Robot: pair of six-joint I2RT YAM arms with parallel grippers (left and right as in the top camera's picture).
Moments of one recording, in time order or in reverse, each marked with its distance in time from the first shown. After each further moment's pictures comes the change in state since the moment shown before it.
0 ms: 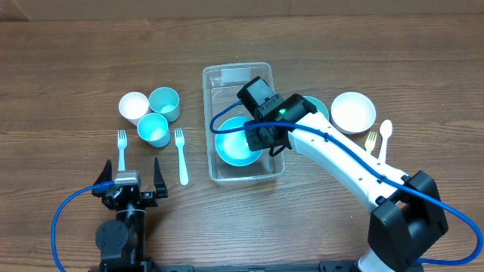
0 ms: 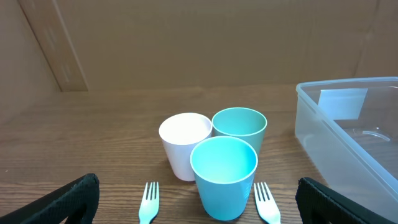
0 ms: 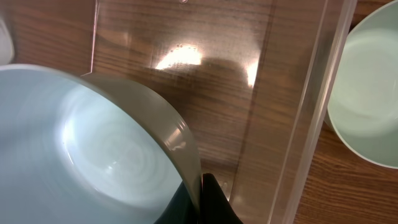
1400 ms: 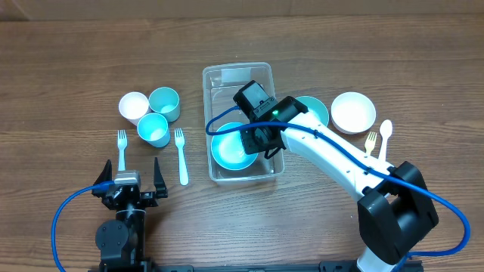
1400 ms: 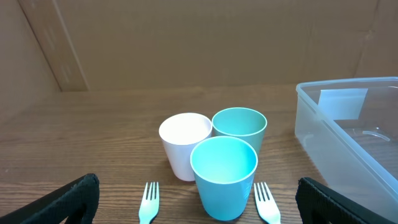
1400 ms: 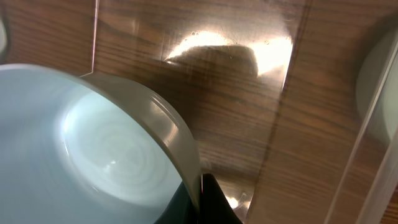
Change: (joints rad) left arm 0.000 0.000 0.000 0.000 0.000 0.000; right arm 0.006 0.055 -0.022 0.051 -0.055 0.001
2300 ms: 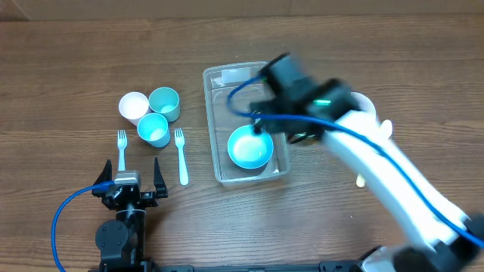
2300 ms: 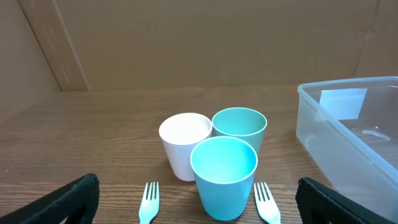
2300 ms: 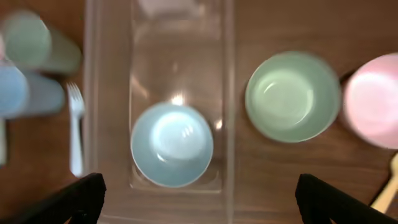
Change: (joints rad) left arm 0.000 0.000 0.000 0.000 0.000 0.000; right arm -0.100 -0.272 0.250 -0.282 0.090 0.053
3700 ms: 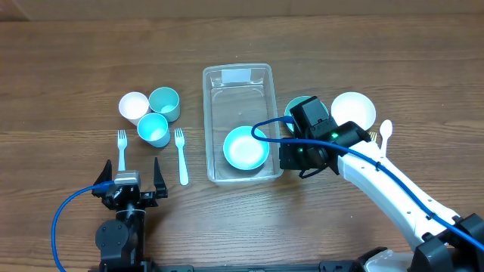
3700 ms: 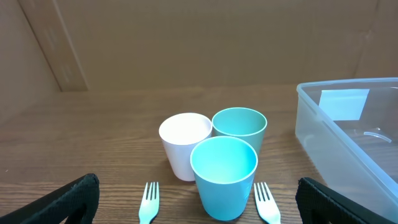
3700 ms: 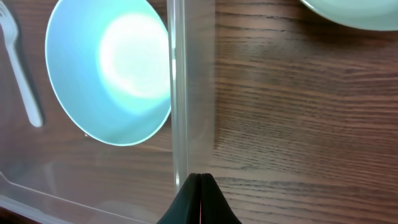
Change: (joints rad) left arm 0.000 0.000 0.000 0.000 0.000 0.000; right arm -0.089 -0.077 -0.625 0.360 -0.310 0.017
